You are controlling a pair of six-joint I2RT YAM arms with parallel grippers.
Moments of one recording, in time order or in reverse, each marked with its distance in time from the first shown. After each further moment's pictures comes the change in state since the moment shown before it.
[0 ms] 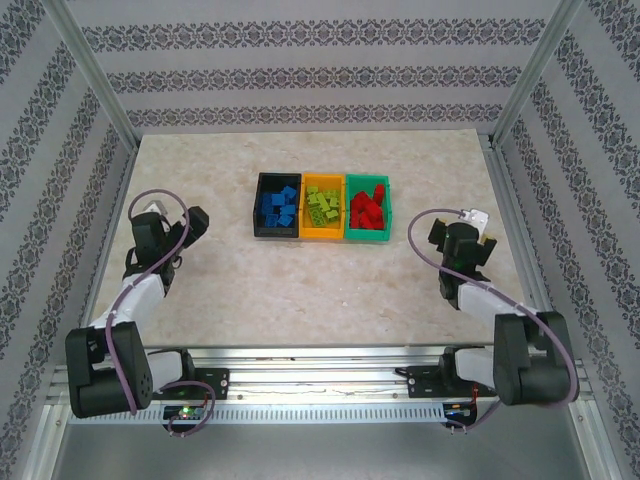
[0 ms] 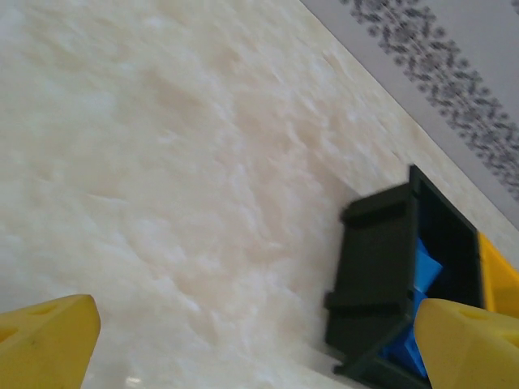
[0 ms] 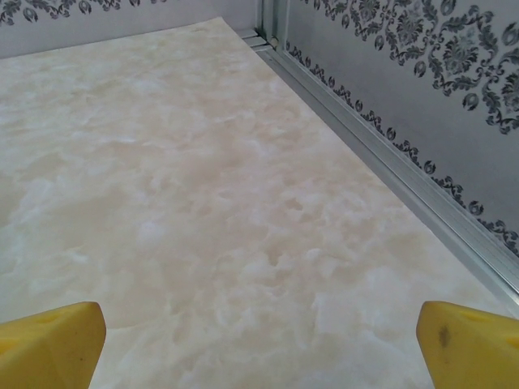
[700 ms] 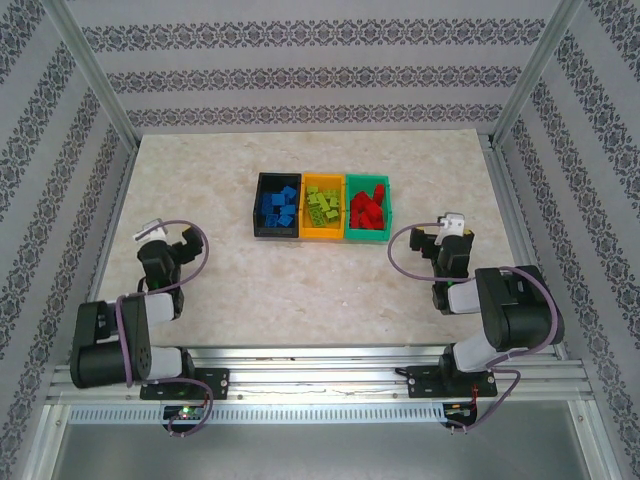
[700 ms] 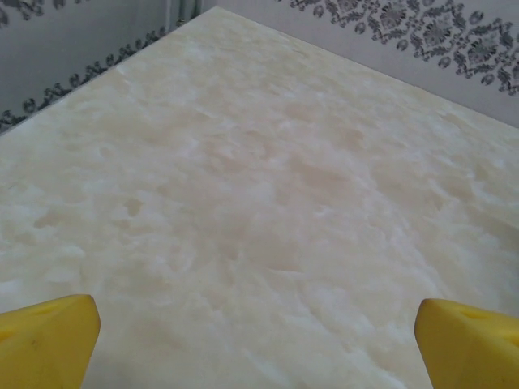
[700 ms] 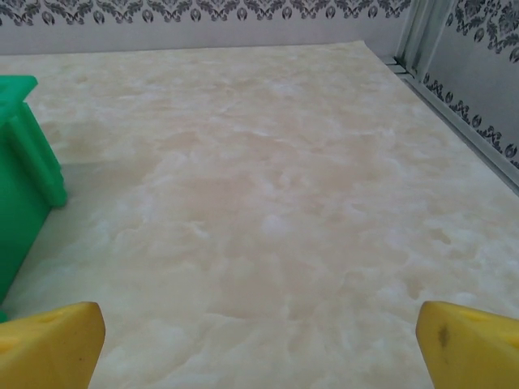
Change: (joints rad) left arm 0.003 0.193 -0.289 0.667 -0.234 0.319; right arm 0.007 0.277 -0.113 0.531 -0.273 -0.153
